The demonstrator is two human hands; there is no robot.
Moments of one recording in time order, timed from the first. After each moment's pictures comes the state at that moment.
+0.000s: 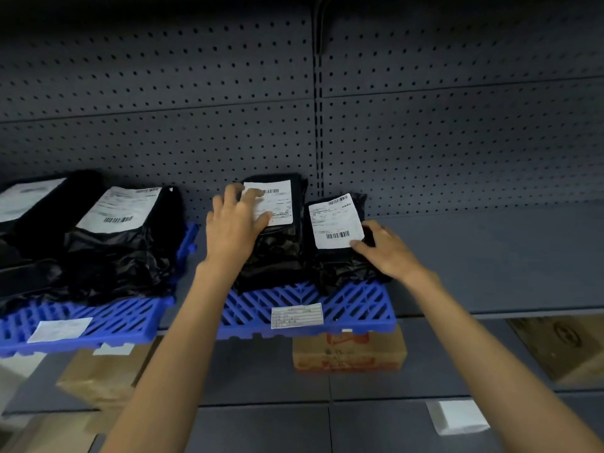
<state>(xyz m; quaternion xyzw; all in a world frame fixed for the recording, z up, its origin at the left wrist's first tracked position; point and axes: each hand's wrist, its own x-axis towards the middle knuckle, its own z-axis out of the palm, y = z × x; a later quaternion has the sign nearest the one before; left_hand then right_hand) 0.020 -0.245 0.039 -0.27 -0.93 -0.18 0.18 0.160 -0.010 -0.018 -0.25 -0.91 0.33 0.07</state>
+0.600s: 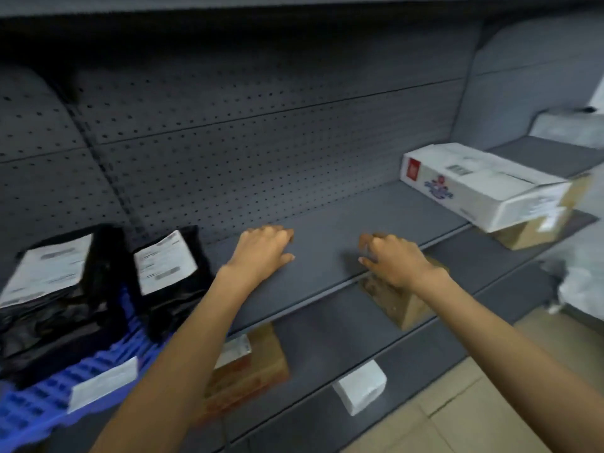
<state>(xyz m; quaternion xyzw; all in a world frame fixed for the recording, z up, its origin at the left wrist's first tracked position) 0.216 0.012 0.045 -0.62 -0.78 0.03 0.09 0.435 0.147 0.013 -0.35 -0.93 0.02 0.06</state>
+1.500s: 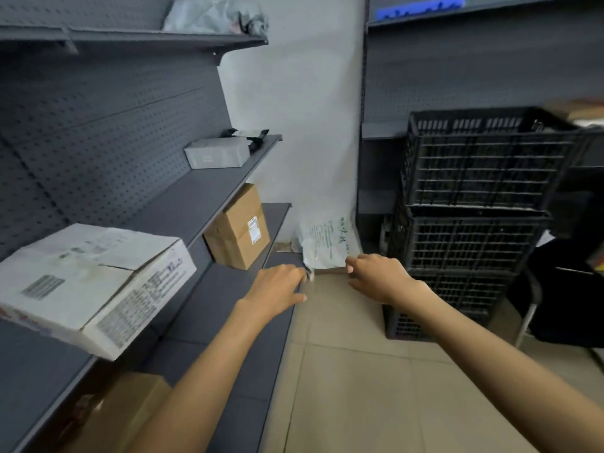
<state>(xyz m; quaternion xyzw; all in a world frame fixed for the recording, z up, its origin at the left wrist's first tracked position) 0.797 0.422 -0.027 -0.92 -0.40 0.03 -0.01 1.012 0.358 -0.040 -0.71 -0.70 -0.01 0.02</state>
